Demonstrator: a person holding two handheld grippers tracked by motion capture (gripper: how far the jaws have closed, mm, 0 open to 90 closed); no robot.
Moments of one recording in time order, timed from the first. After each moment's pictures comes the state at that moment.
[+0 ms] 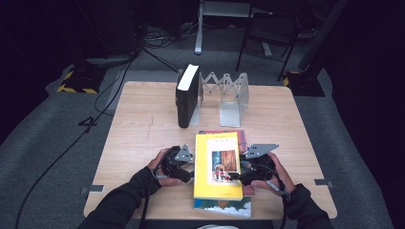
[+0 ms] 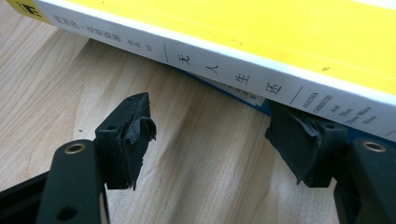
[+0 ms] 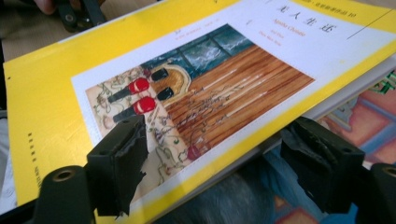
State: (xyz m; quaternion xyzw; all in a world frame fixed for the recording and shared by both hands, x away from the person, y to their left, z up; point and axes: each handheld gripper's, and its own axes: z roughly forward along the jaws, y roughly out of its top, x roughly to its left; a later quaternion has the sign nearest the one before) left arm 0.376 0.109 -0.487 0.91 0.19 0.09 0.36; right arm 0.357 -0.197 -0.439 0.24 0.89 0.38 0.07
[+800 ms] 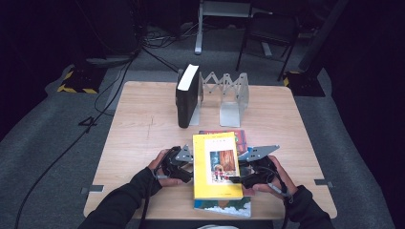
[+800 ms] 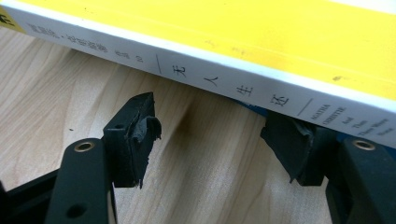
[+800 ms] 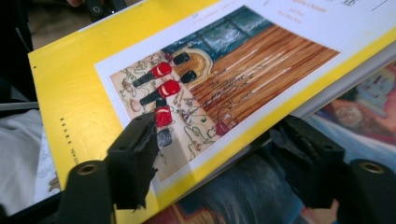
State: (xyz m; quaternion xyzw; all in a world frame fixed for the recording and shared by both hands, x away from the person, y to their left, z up) left arm 0.377 0.108 -0.488 0.91 0.19 0.08 0.36; right arm 0.351 -0.199 -0.442 0.23 0.89 0.39 0.04
